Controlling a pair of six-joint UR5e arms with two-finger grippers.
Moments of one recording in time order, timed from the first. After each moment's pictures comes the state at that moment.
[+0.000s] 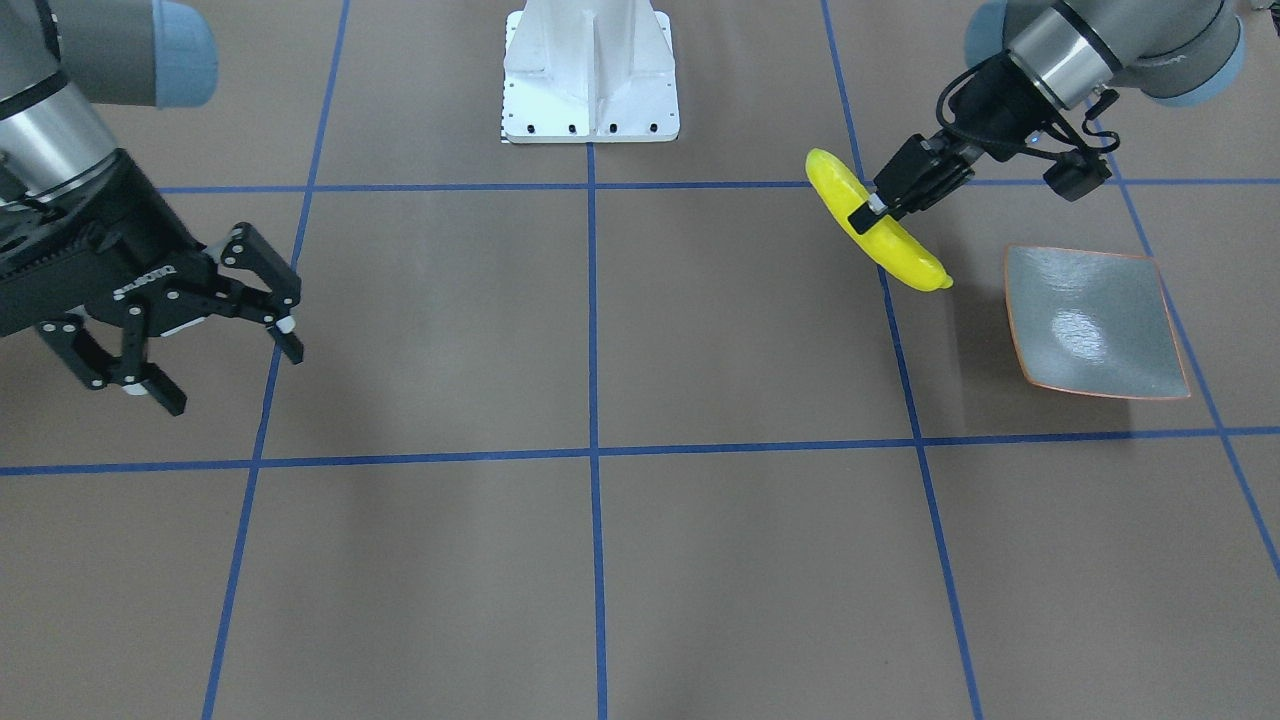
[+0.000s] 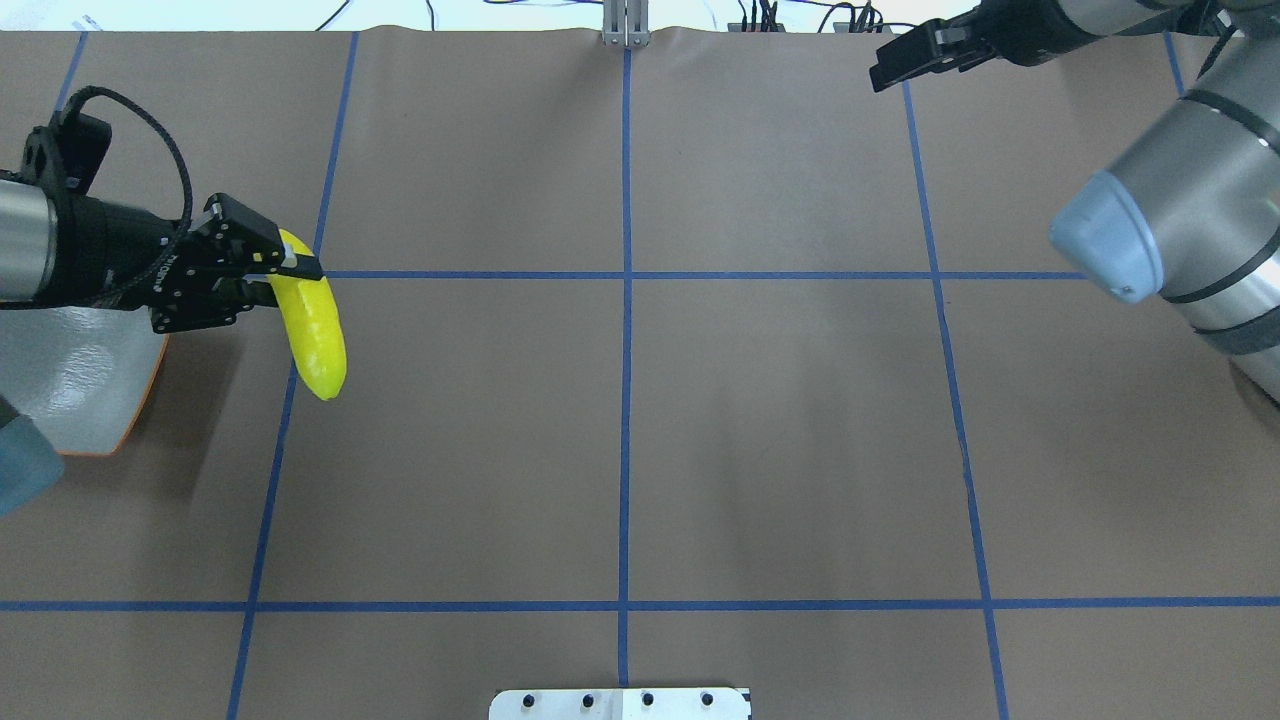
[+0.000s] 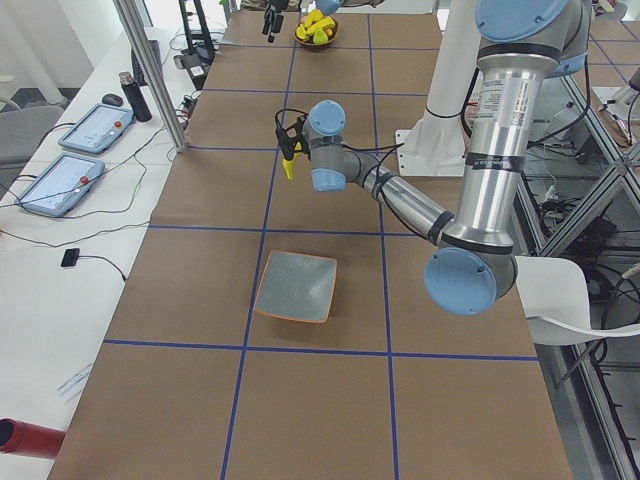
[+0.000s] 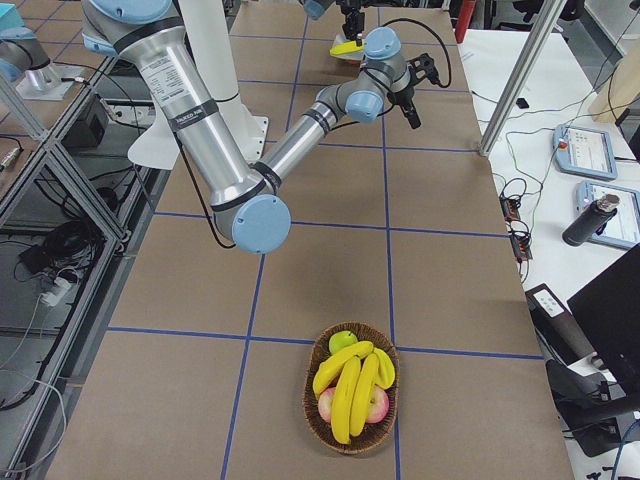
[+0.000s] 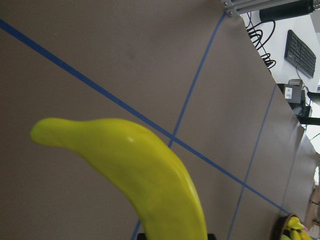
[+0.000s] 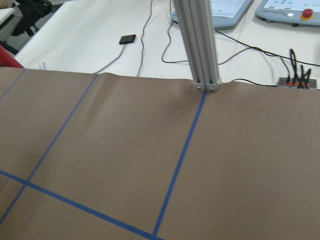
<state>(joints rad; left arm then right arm) -0.89 -1.64 -1.96 -2.49 -2.18 -1.76 1.09 -1.08 1.83 -1.36 2.13 0.58</state>
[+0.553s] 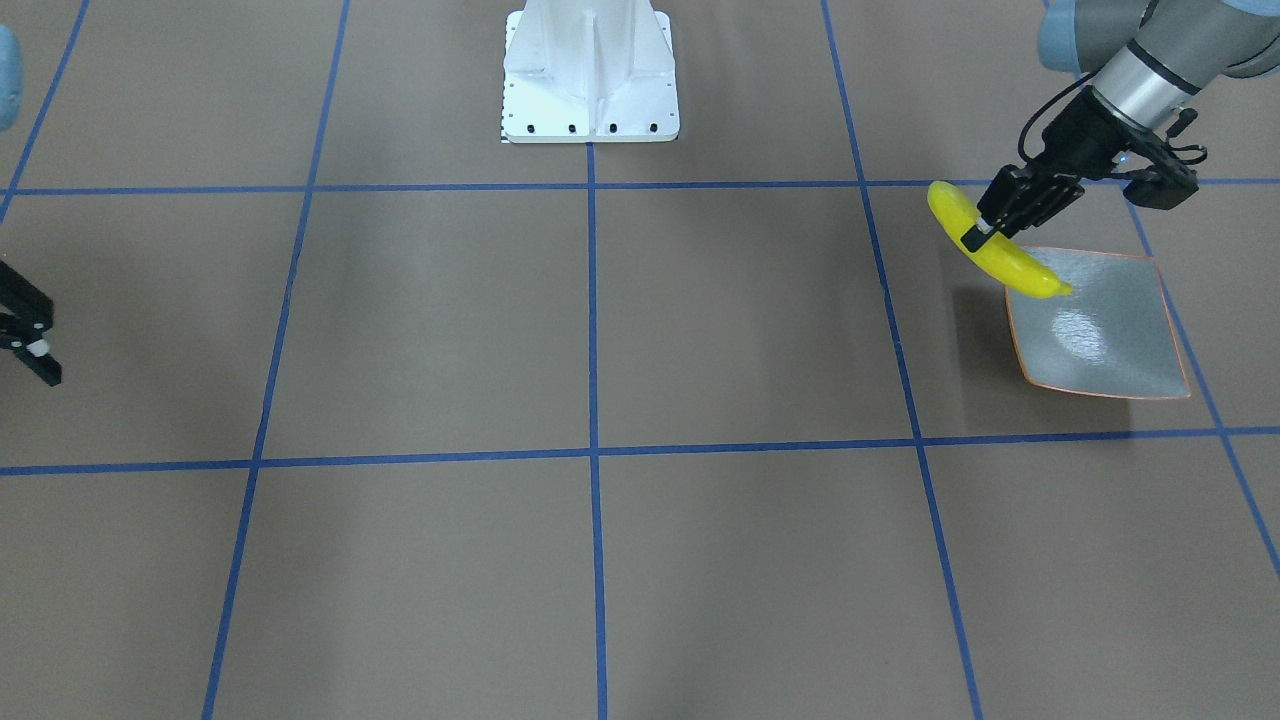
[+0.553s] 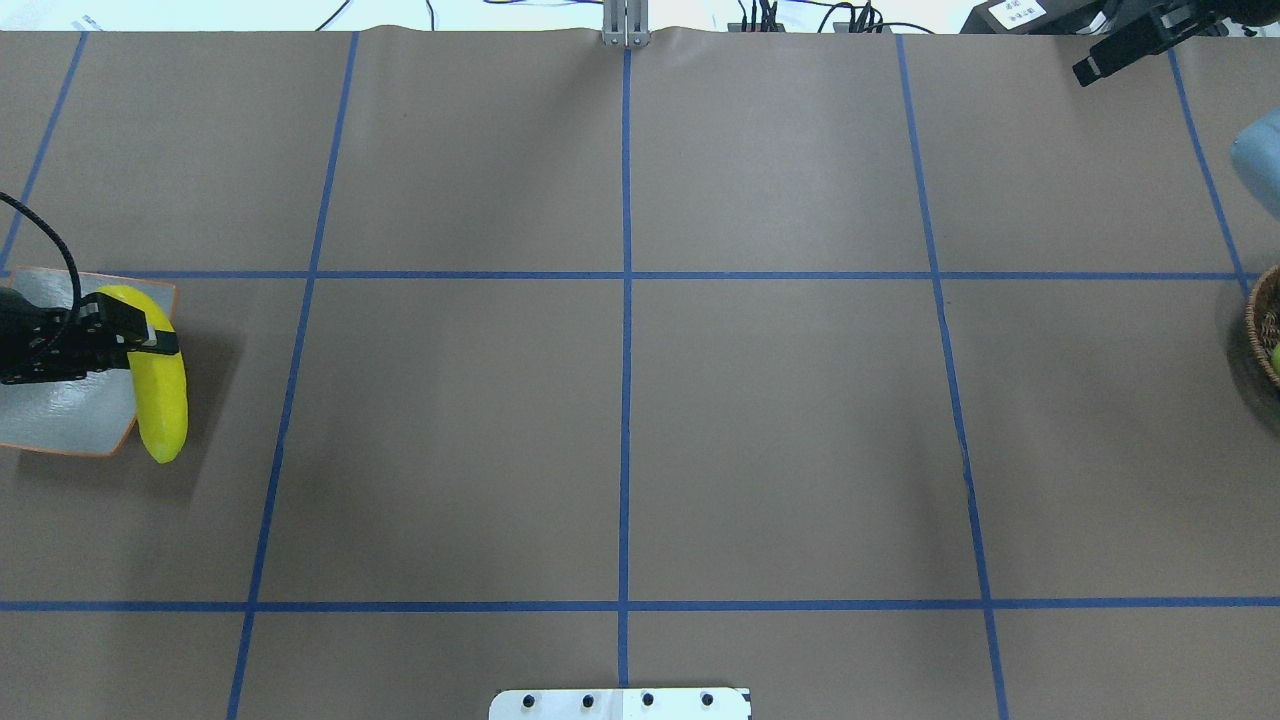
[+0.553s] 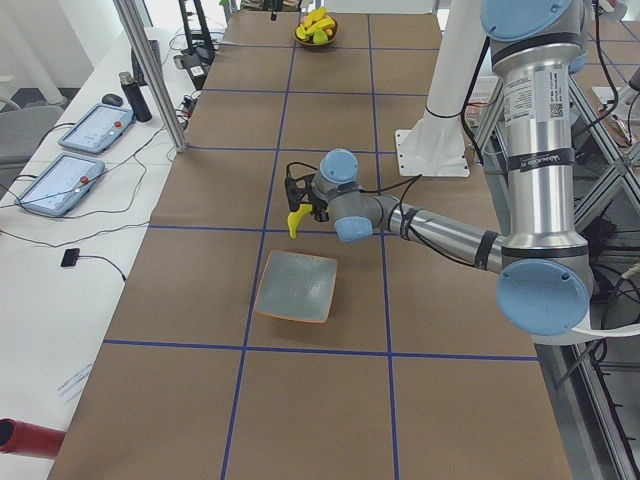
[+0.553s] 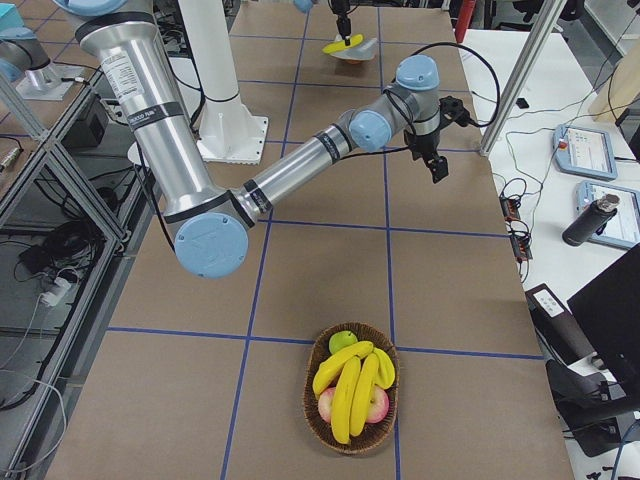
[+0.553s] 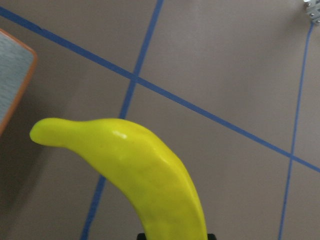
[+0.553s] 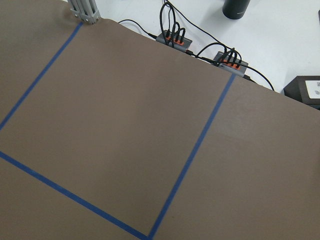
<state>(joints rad) -0.94 -1.41 -1.91 -2.48 -2.17 -1.41 1.30 -1.19 1.78 -1.48 2.28 0.13</state>
